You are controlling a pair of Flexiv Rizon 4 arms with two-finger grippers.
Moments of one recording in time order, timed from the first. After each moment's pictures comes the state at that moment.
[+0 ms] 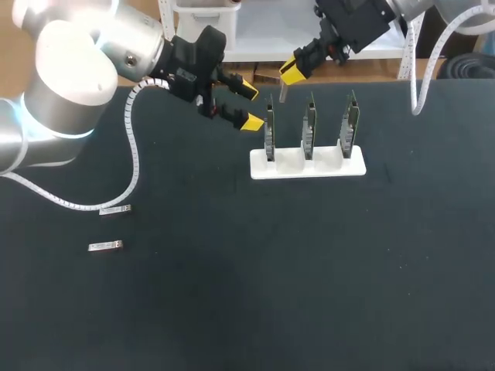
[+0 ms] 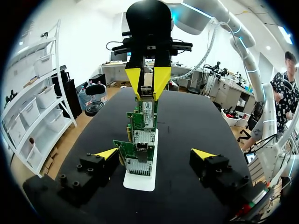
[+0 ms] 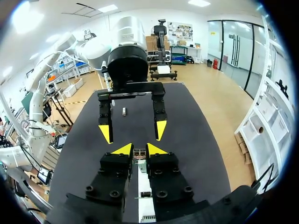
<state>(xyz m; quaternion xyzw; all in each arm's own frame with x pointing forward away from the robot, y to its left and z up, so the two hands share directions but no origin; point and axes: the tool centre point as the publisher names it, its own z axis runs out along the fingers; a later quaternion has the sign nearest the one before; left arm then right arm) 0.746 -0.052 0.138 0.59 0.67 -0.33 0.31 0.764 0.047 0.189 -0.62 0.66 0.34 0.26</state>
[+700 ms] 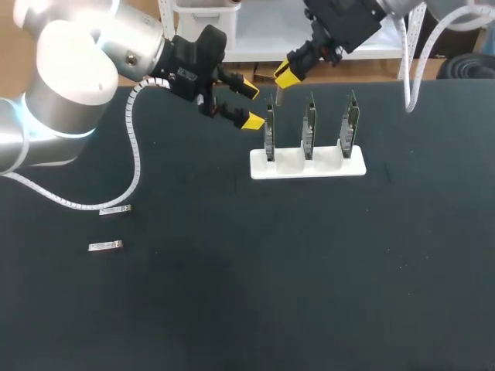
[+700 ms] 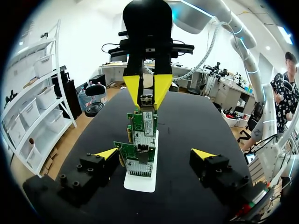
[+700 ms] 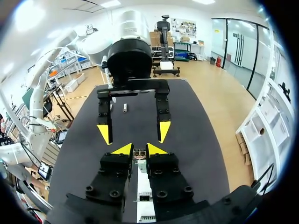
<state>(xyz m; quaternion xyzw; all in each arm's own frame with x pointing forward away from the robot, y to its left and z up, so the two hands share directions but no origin) 0.747 -0.053 0.138 0.59 0.67 -0.33 0.32 0.764 0.056 0.183 -0.64 0.66 0.32 0.24</state>
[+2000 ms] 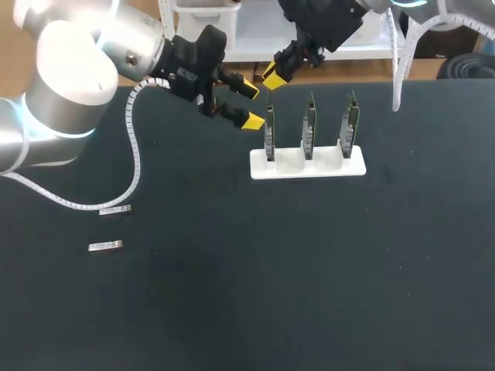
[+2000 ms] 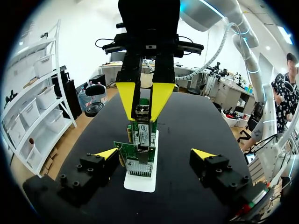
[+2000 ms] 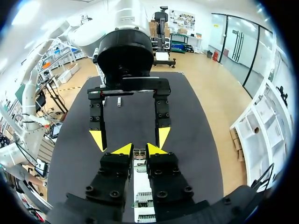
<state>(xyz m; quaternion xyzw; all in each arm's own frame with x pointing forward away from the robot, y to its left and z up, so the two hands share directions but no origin) 0.747 -0.053 0.138 0.59 0.67 -0.33 0.32 0.765 0.074 0.180 -0.65 0.67 0.27 0.23</state>
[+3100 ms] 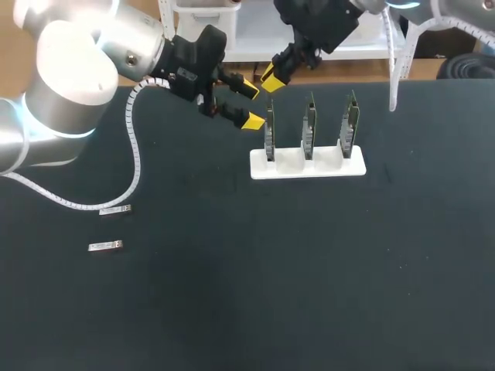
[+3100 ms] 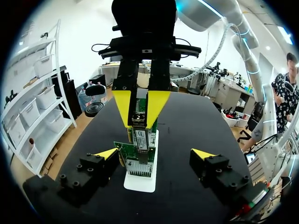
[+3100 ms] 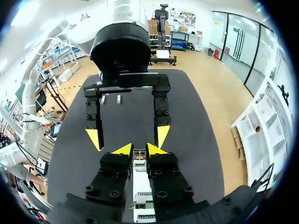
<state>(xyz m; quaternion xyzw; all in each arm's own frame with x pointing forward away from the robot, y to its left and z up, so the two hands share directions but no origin) 0.747 -0.053 0.138 0.59 0.67 -0.33 0.32 0.769 0.076 0.172 -0.65 0.67 0.27 0.22</state>
